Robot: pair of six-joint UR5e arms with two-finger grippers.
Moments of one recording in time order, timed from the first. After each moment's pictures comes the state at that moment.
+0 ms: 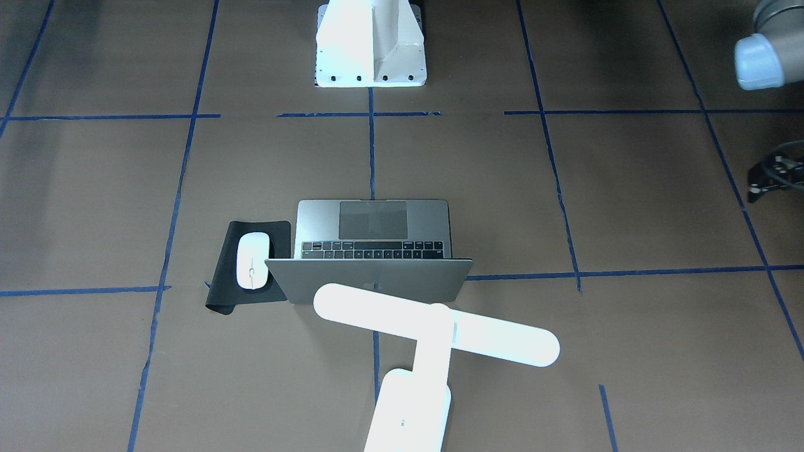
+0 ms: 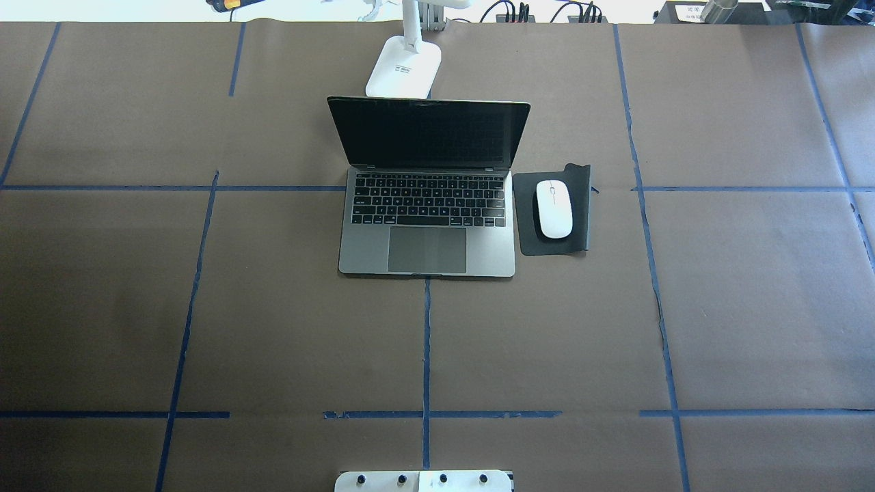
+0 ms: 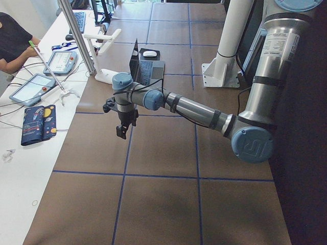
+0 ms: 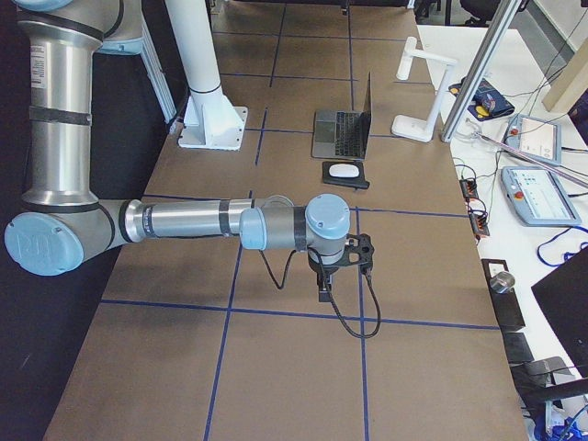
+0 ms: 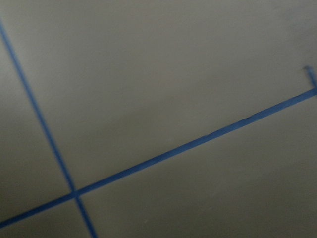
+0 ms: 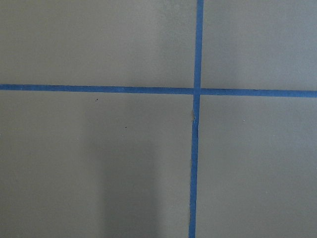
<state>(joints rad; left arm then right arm) -1.38 -1.73 -1.70 -1.52 -2.25 0.01 1.56 -1.66 1.75 -1.57 2.41 0.04</state>
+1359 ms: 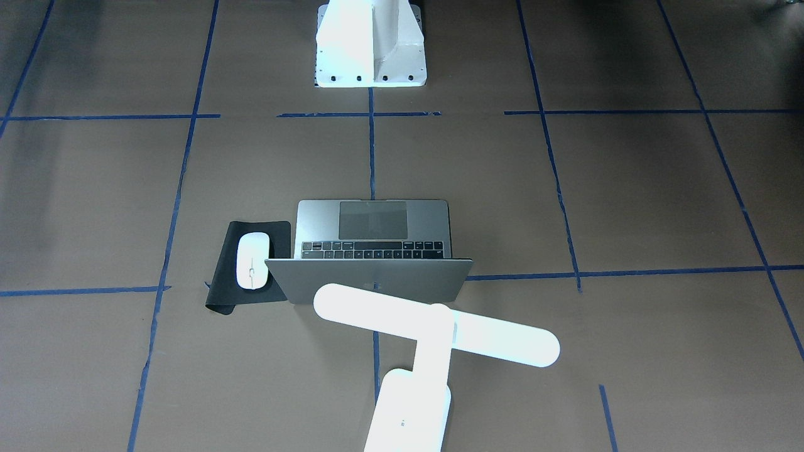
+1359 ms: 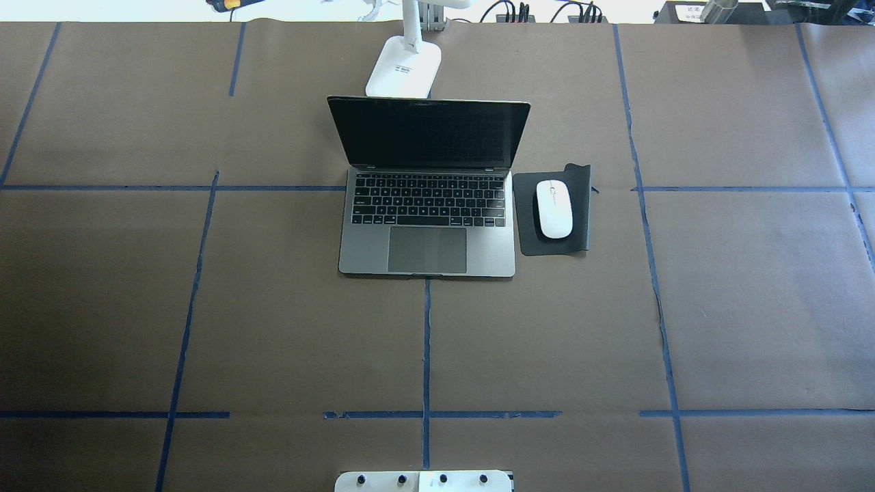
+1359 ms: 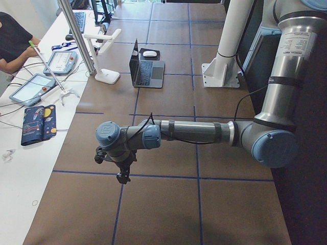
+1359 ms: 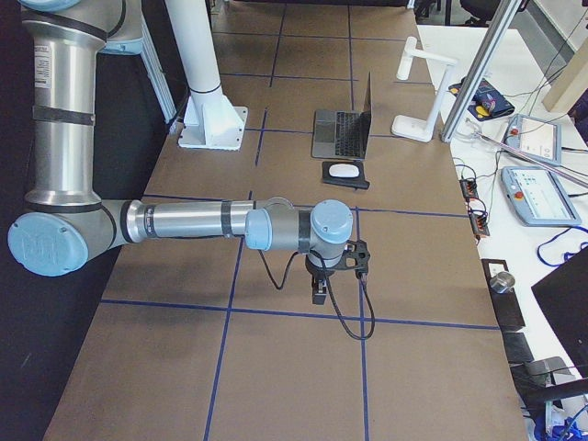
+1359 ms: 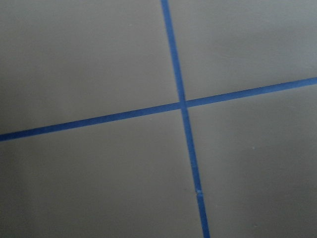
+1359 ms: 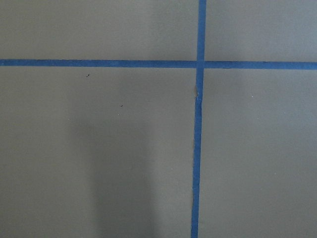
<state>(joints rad) -1.58 -1.73 -1.43 -1.40 -2.35 0.25 1.50 -1.66 1.74 -1.63 2.39 0.04</state>
